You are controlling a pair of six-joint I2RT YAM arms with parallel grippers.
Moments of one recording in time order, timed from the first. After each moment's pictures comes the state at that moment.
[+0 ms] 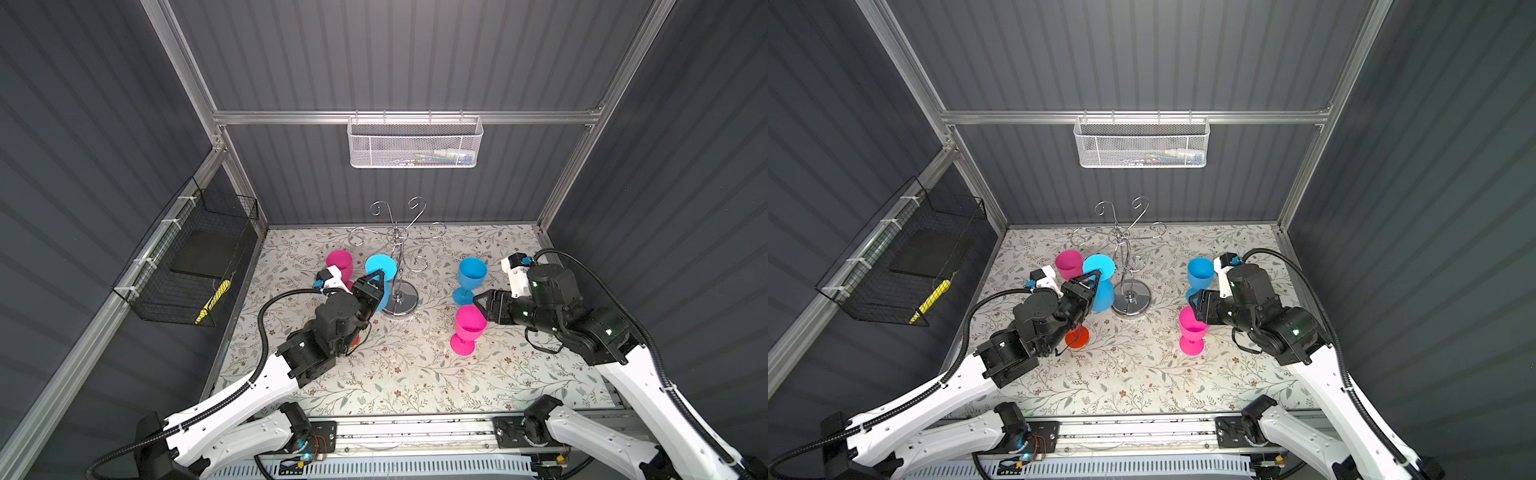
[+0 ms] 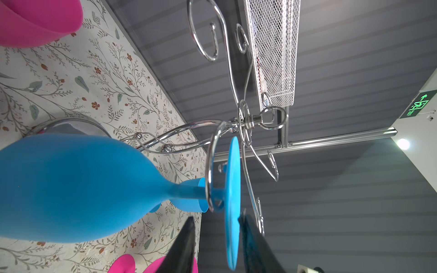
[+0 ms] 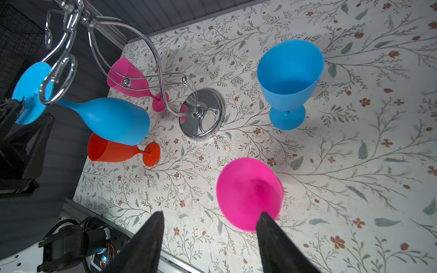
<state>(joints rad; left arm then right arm) -0.91 0.95 0.83 -0.03 -0.44 -1.37 0.54 0.91 1.19 -0.96 -0.05 0.52</state>
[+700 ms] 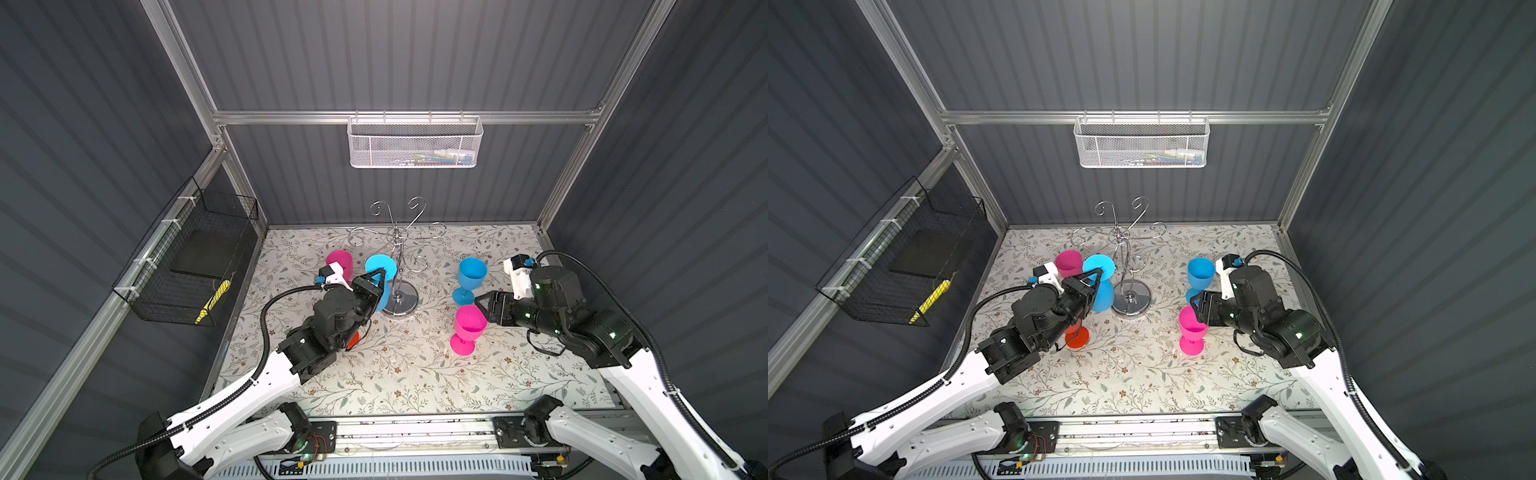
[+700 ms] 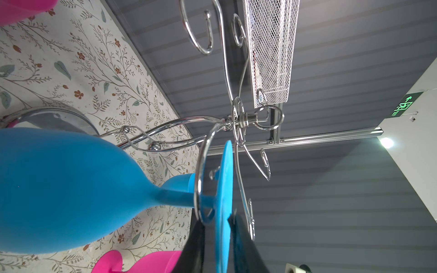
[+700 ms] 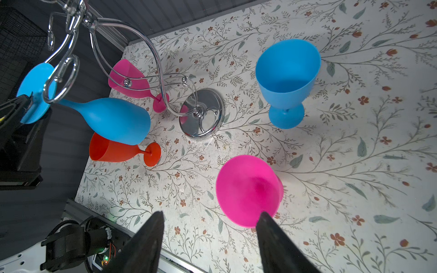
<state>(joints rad) -0.88 0.97 0.83 0.01 -0.35 -1.40 0.54 0.89 1.18 -0.97 -0.05 0.53</state>
